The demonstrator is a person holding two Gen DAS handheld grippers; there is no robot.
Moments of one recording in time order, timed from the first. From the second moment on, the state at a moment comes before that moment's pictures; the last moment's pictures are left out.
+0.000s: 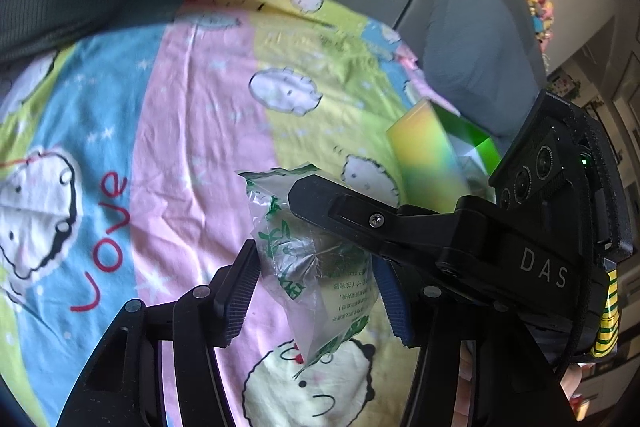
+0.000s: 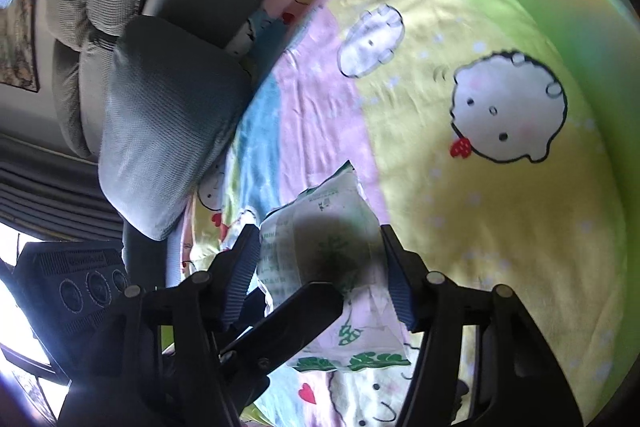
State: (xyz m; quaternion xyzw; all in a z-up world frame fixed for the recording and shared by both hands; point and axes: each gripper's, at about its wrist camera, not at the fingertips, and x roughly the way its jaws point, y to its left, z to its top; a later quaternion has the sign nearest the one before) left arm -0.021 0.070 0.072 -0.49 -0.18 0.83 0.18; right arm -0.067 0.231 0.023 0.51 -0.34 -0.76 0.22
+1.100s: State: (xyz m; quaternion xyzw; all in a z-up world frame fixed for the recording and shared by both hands) left arm 0.029 0.142 0.169 -0.32 -0.12 0.90 0.29; right arm 0.010 0.302 0.132 0.33 -0.33 -0.86 0.21
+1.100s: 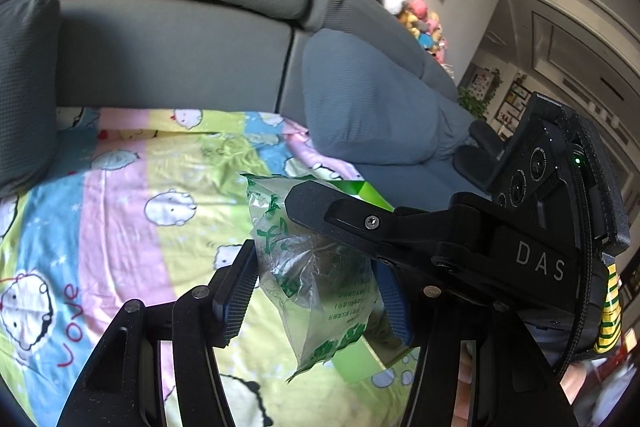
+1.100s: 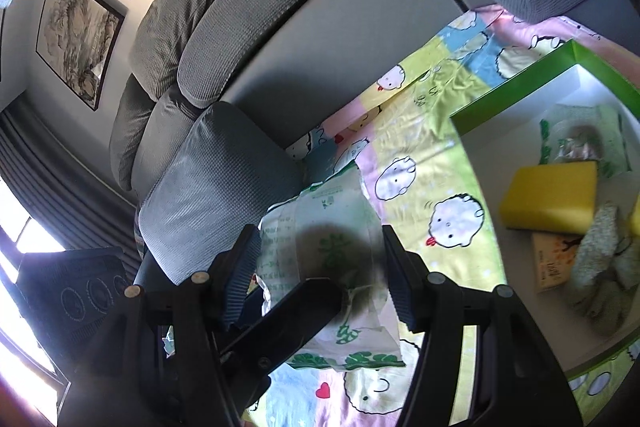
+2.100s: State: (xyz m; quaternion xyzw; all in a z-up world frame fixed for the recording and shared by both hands) left arm 0.019 0.230 0.138 -0.38 -0.13 0.84 0.36; right arm 0.028 0.392 0.110 0.34 -0.36 -0.86 0.10
